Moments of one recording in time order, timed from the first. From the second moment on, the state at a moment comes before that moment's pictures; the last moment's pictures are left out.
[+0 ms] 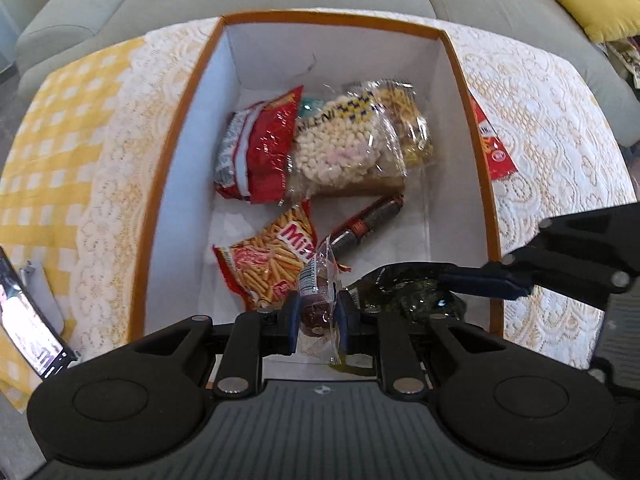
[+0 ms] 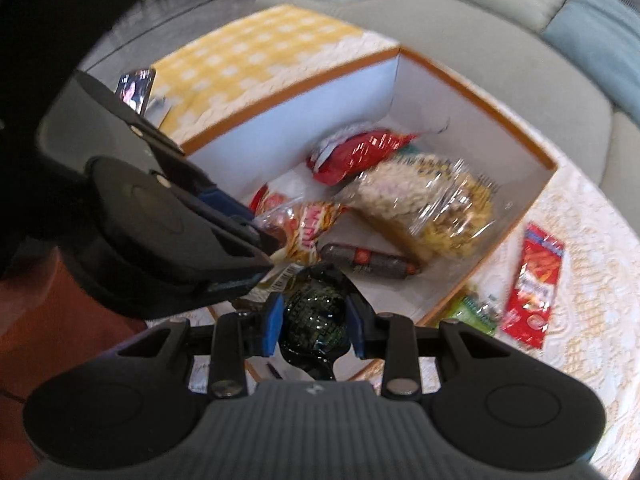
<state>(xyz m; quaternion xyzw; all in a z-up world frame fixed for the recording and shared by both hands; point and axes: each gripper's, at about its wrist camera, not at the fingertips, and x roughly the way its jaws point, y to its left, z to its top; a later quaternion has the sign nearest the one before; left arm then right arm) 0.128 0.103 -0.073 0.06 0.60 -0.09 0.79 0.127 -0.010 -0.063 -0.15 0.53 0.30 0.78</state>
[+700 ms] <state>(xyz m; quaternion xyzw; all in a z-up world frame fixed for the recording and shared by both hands) 0.141 0.100 -0.102 0.07 0.64 -0.09 0.76 0.136 -0.003 -0.086 -0.15 0.55 0.32 0.75</state>
